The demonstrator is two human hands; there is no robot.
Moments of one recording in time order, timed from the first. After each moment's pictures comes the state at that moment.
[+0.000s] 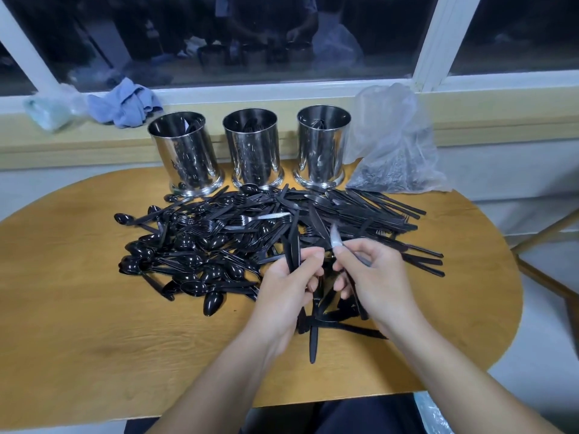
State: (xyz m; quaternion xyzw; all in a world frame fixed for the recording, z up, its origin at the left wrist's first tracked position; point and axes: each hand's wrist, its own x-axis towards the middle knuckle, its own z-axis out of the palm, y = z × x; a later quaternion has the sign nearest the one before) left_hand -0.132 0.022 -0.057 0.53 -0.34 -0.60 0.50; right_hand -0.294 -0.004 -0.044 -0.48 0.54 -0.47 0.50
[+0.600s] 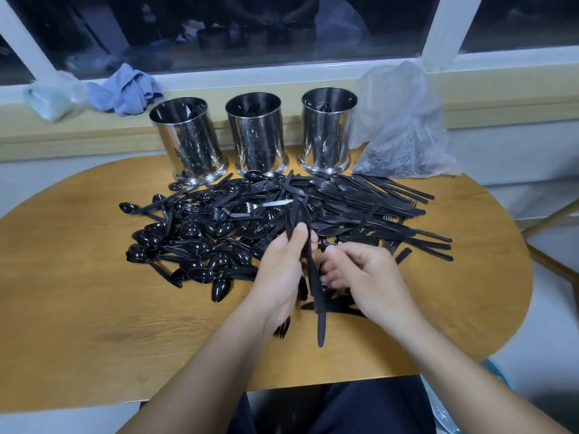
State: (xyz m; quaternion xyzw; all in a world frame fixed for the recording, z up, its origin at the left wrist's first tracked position) left_hand -0.117 0.008 -0.050 0.55 -0.34 -0.59 0.48; right_hand -0.284 0.015 -0.050 -0.60 0.52 -0.40 0.46
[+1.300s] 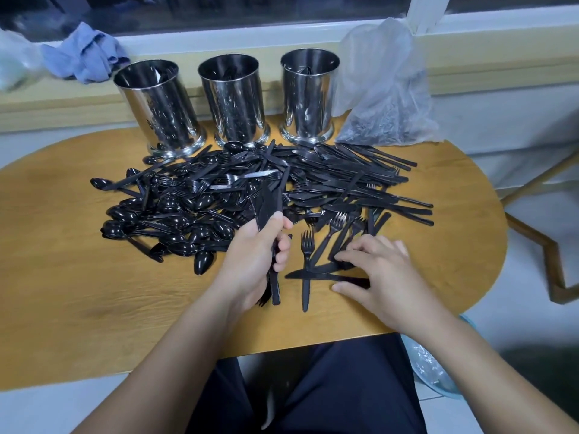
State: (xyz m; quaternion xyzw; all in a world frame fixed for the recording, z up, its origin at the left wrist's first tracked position) left_hand -0.098 0.029 -0.064 0.54 -0.37 -0.60 0.45; right_hand -0.353 0.047 -0.093 -0.82 0.53 -0.14 0.13
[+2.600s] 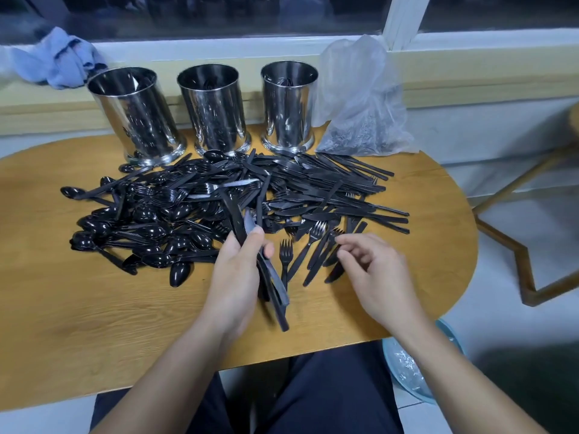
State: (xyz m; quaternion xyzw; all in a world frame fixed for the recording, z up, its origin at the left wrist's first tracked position) left_hand -0.121 0.048 -0.059 0.56 -0.33 -0.57 0.50; right_hand -0.355 0.040 -0.089 -0.66 0.61 -0.36 0.23
